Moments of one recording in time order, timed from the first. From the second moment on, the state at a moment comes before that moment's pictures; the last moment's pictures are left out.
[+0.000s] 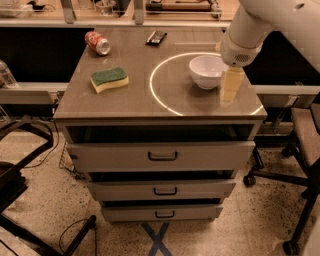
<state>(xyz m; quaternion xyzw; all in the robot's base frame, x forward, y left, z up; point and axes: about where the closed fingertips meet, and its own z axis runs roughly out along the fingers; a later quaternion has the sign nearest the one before) 0.659 -0.185 0.888 -0.68 0.71 -0.09 0.17</state>
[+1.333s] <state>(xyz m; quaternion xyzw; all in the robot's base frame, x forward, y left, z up) 0.695 -0.178 0.850 -0.68 0.72 -0.06 0.16</state>
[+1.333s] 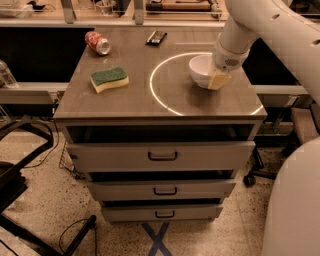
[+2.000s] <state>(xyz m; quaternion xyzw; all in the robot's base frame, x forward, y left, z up) 0.696 -0.177 0.845 -0.68 0.72 -0.06 0.16</state>
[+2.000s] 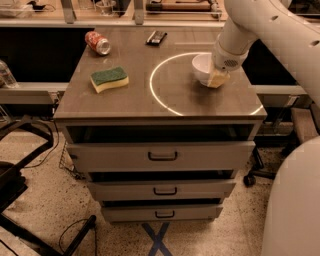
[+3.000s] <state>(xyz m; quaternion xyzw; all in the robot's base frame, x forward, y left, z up) 0.686 -0.145 0.977 -0.74 0.61 -0.15 0.25</state>
